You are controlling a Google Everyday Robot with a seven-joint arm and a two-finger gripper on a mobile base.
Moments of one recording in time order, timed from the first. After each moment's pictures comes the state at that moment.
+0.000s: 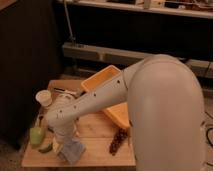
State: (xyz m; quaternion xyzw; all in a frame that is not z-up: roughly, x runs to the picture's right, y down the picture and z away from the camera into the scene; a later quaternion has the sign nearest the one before) arm -0.192 0.265 0.703 -0.38 0.14 0.43 0.80
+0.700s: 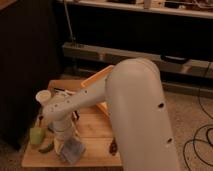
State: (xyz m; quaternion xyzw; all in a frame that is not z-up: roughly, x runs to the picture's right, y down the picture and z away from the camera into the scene) arm -0.199 0.277 0.732 -0.41 0.20 0.39 0.80
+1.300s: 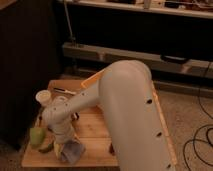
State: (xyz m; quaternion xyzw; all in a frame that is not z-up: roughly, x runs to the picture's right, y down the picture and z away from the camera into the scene) arm -0.204 0.302 0.745 -0.42 0.20 0.37 0.80
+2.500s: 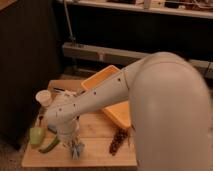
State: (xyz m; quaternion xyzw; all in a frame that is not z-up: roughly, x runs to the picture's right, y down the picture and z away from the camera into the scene) arm -0.161 0.244 0.670 -0.35 0.18 0.45 0.80
